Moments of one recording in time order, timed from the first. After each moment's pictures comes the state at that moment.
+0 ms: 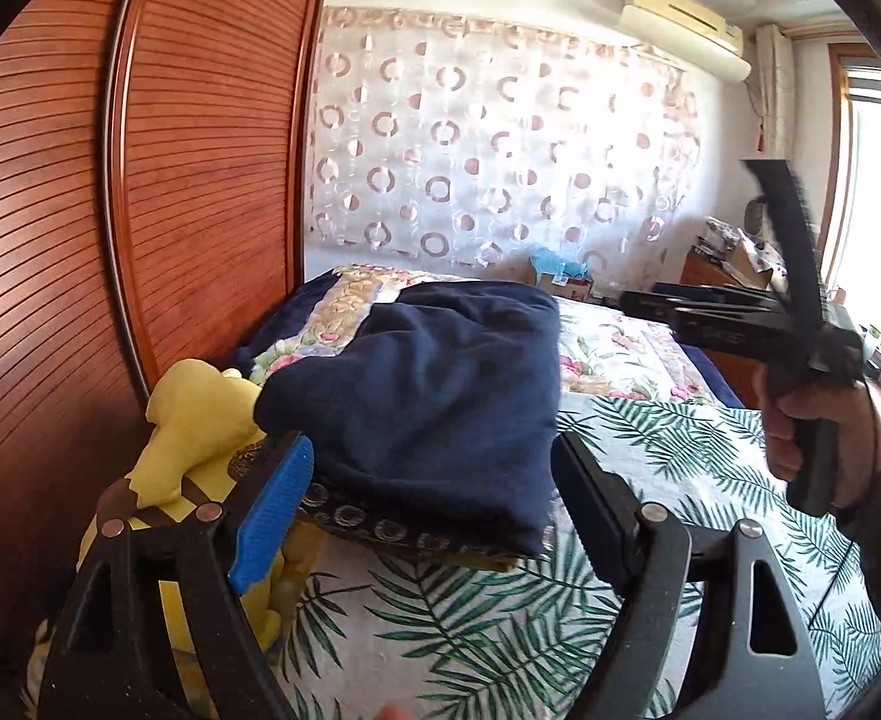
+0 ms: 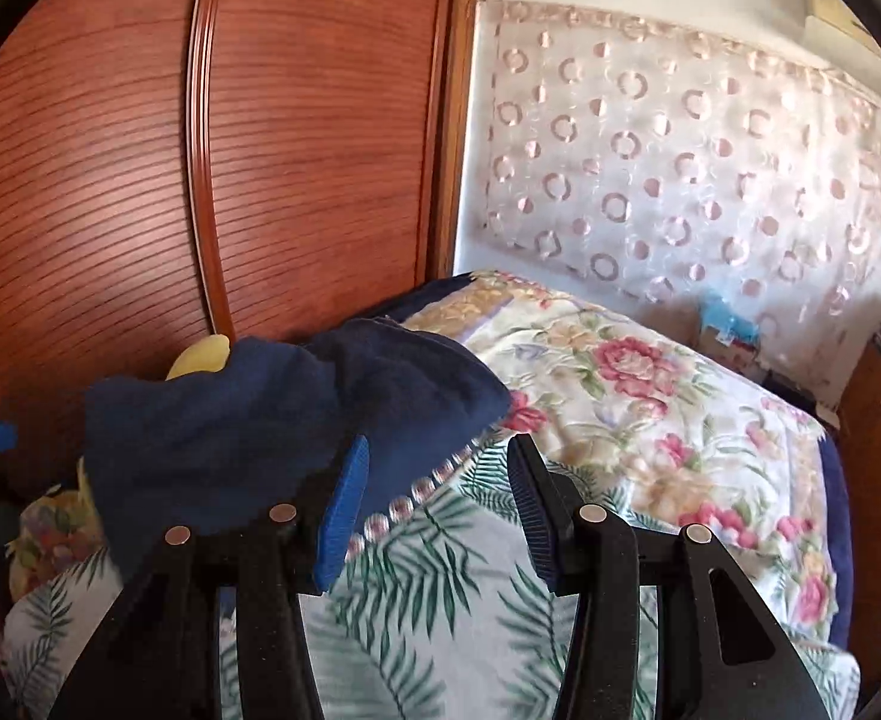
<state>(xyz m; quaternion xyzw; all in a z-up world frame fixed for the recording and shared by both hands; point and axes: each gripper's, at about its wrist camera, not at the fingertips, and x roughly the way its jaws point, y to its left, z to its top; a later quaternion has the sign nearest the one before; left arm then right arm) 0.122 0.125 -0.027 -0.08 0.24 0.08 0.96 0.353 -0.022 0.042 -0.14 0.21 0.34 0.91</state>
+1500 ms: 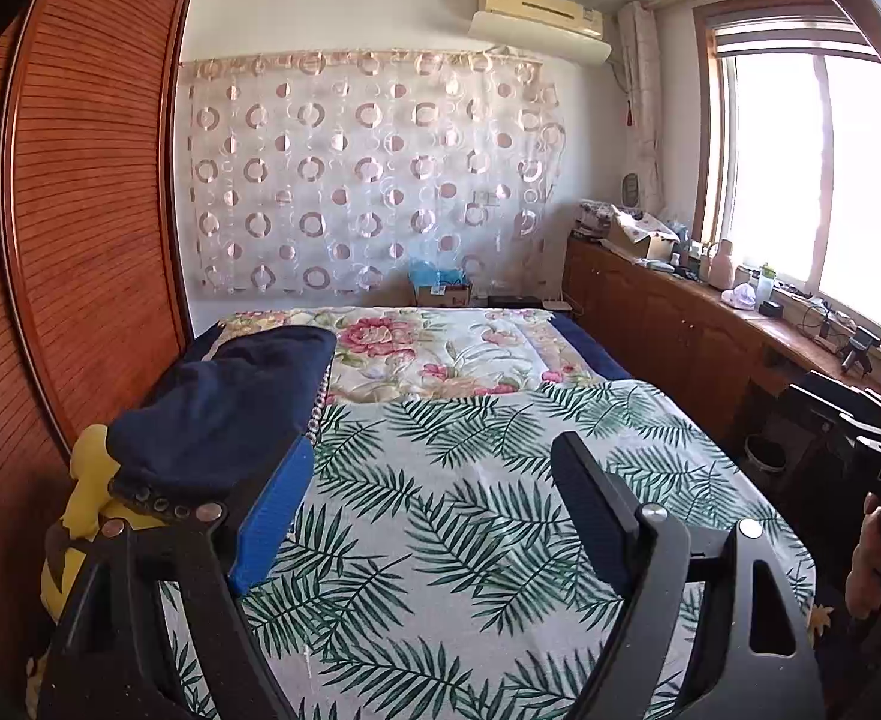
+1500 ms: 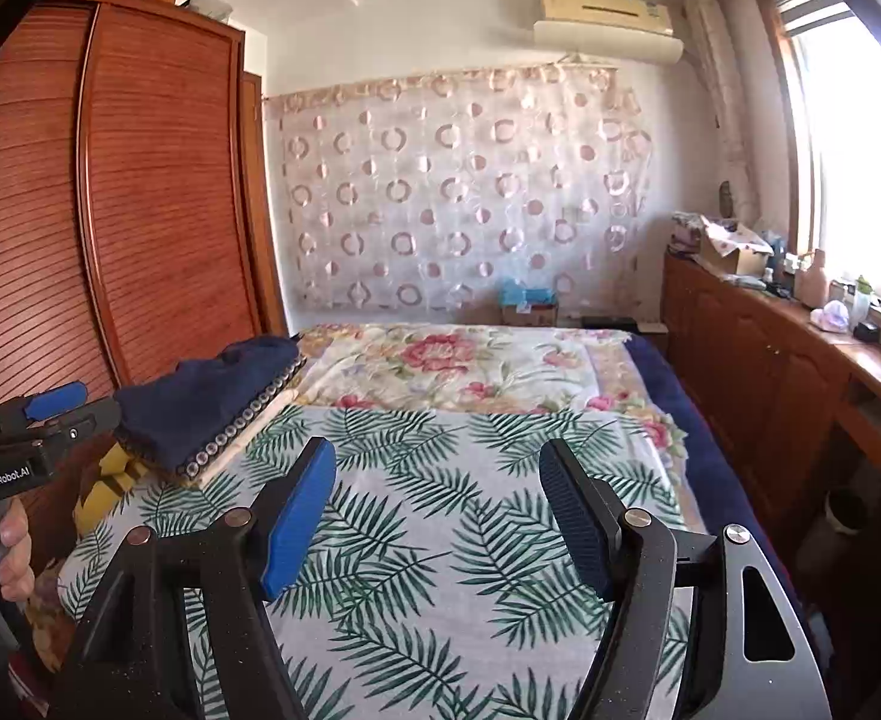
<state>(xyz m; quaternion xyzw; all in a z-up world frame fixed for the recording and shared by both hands) 0.068 -0.031 0.039 -0.01 0.22 -0.04 0.98 0.021 -0.198 0.082 0.00 0.16 0.13 0.98</state>
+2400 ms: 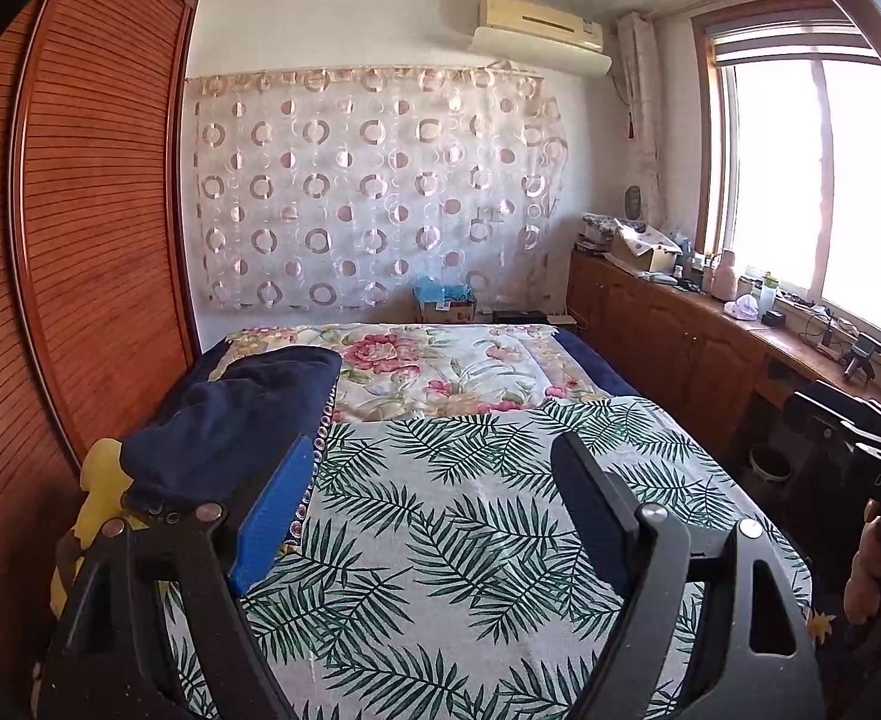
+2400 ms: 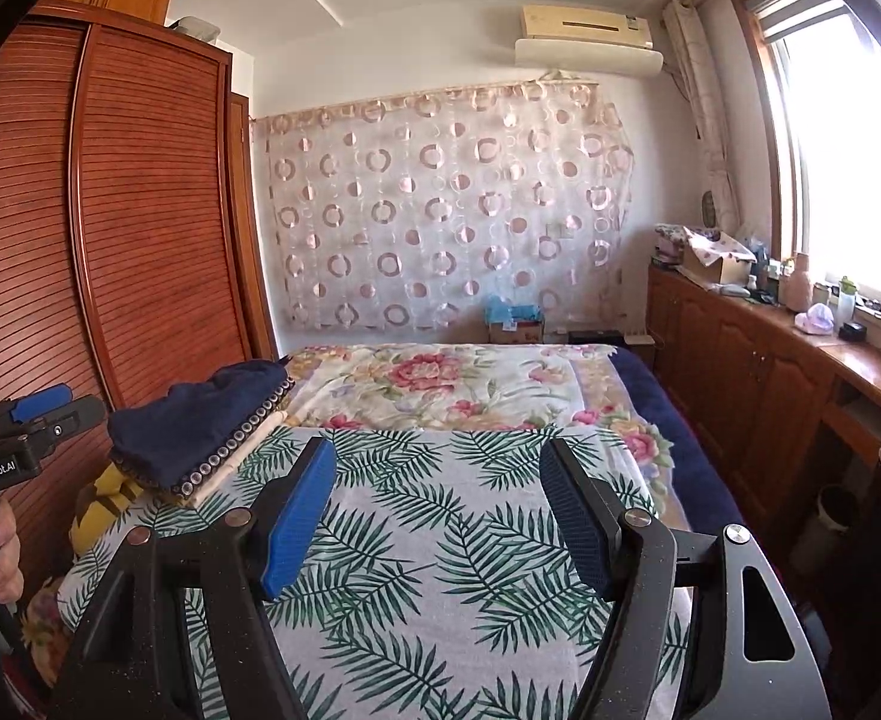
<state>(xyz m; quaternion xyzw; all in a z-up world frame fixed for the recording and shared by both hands) 0.054 -0.030 0.054 -0.01 0.20 -0.03 0.98 0.016 -0.213 0.070 0.01 0.14 0.12 0.98</state>
